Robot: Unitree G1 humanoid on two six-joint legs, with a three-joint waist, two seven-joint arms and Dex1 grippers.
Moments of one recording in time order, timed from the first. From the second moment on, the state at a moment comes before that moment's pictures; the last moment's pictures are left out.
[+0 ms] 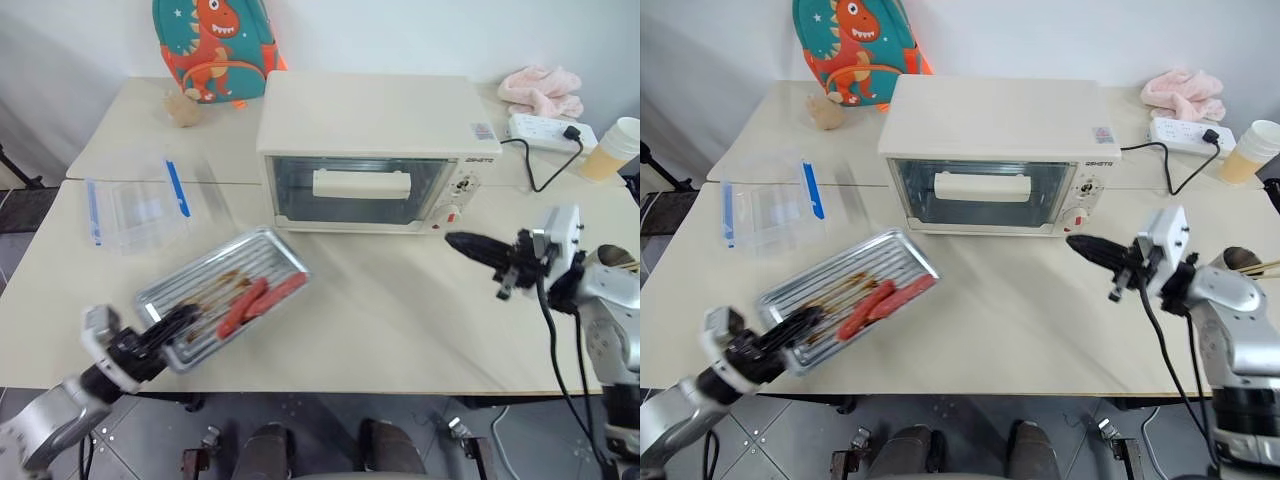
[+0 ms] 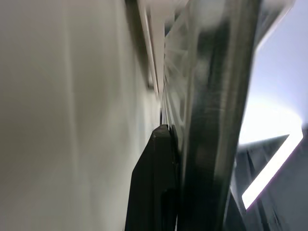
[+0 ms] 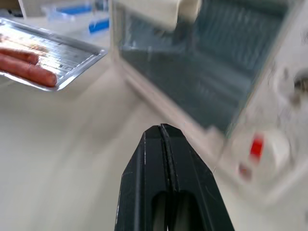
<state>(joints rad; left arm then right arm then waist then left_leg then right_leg) 0.00 0.57 0.52 0.07 -1.95 1.33 -0.02 -0.14 -0.79 -0.28 -0.10 0.59 0.19 1.10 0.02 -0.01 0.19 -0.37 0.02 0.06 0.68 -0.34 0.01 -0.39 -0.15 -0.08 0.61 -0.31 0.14</state>
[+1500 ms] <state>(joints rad) -0.52 0.54 0.10 0.12 -1.12 1.34 -0.47 0.35 -0.81 -0.51 -0.43 0.69 0.31 1.15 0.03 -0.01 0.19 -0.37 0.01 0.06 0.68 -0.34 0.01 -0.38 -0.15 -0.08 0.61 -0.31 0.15</state>
